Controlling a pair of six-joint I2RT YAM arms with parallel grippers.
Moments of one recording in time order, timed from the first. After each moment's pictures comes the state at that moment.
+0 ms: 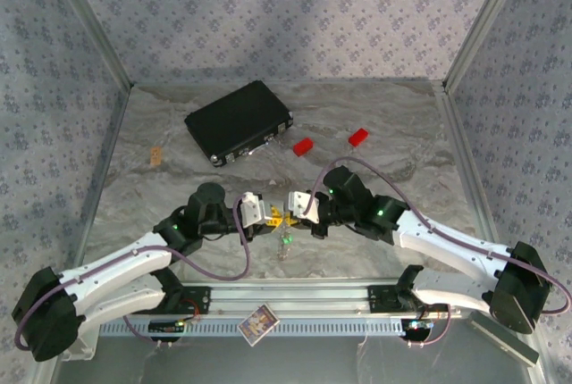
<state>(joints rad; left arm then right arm) -0.83 0.91 0.45 0.09 0.51 0.30 0.90 1.09 0.75 -0.27 -0.43 -0.52</state>
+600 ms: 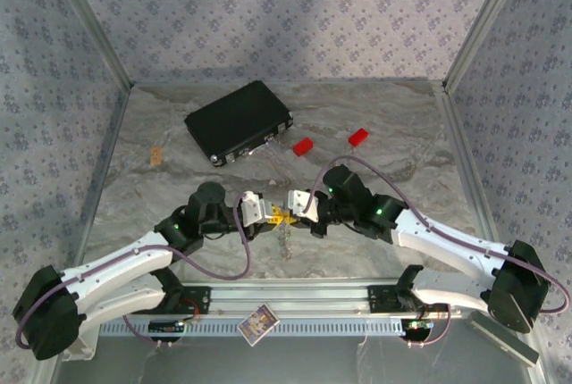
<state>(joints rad) -0.83 0.92 0.45 0.13 0.51 0.29 0.89 1.10 0.75 -0.25 -0.44 -0.51</state>
